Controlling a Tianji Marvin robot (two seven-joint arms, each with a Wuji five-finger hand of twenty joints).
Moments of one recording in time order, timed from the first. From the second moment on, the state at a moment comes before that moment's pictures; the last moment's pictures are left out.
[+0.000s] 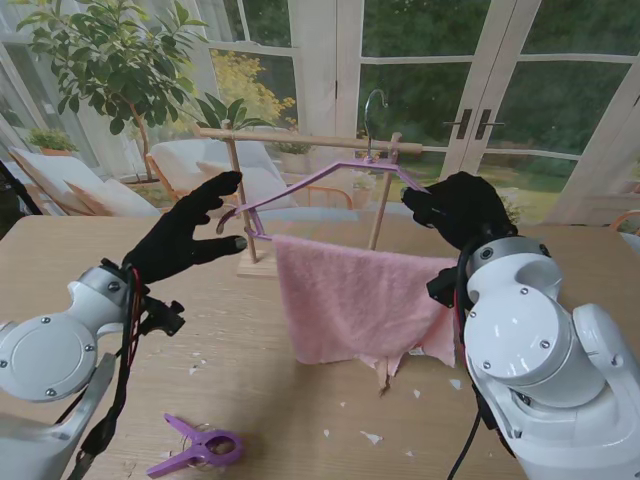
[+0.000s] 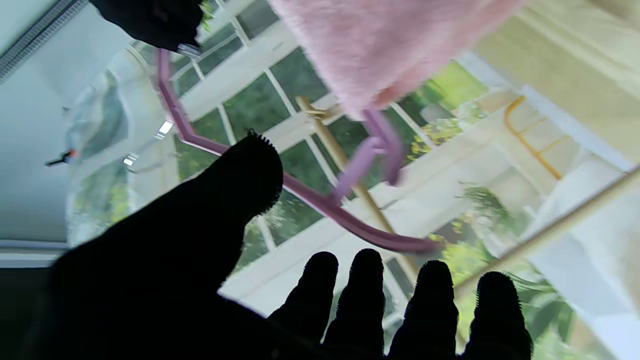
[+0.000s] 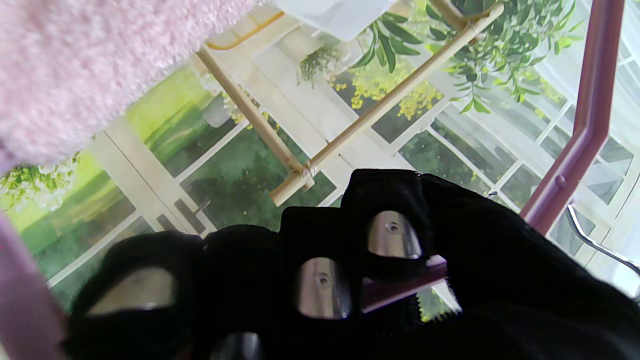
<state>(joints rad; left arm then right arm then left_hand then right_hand) 1.66 -1.09 -1.47 -2.16 0.11 0.18 -0.24 -1.53 -1.10 1.29 -2.35 -0.58 0.84 0.12 0.64 -0.55 0.86 -0.12 0.16 0.21 0.13 0.36 0.18 0.18 0.19 0.40 0.07 0.27 0.11 0.62 -0.11 0.32 0.20 0.81 0.41 -0.33 0.75 0.09 1.28 -0.17 1.27 1.30 1.36 -0.06 1.46 1.07 1.31 0.01 1.73 1.27 1.16 0.13 1.90 0.28</state>
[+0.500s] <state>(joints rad) 1.40 -1.10 -1.17 -2.08 0.14 0.32 -0.12 -1.54 -1.10 1.26 -2.35 -0.56 0.78 0.14 0.67 -0.56 0.88 -0.12 0.35 0.25 0.33 0.41 0.36 0.18 0.39 0.48 0.20 0.31 0.19 0.72 -0.03 0.39 0.23 0.84 0.41 -0.32 0.75 0.09 1.28 -0.17 1.27 1.30 1.36 -0.06 1.46 1.07 1.31 0.01 1.72 1.27 1.16 0.13 1.90 0.28</state>
